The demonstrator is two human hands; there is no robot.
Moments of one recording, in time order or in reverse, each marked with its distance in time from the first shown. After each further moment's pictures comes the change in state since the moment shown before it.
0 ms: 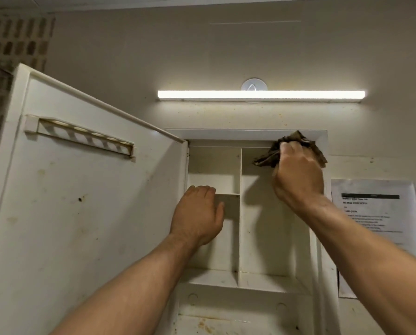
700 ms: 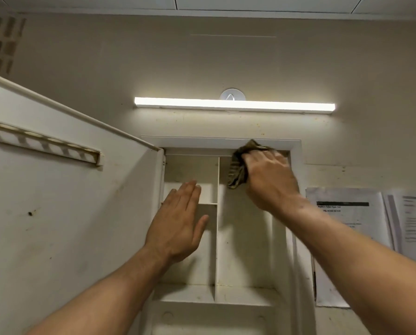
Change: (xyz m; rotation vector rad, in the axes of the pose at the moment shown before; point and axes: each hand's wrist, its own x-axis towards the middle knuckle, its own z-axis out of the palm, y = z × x) left_hand 0.003 -0.007 0.015 0.018 0.062 0.170; right_hand 0.013 0.008 -0.010 -0.100 -0.057 -0.269
